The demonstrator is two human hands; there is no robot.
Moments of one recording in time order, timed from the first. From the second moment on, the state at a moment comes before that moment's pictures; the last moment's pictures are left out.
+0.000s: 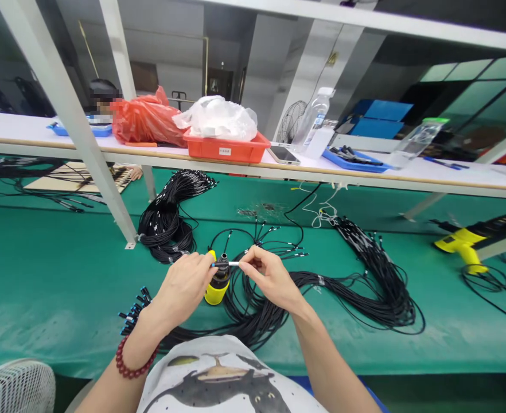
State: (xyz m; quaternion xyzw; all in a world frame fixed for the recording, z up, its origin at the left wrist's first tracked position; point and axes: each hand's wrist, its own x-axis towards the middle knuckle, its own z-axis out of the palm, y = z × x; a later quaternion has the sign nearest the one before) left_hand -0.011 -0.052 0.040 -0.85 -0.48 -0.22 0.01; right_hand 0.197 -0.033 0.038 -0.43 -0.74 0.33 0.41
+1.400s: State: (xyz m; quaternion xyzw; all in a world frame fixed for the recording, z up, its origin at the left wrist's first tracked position) left_hand -0.008 -0.006 0.001 -0.73 -0.51 -0.40 -0.23; right_hand 0.189 0.004 0.017 -0.52 -0.74 0.25 0.34
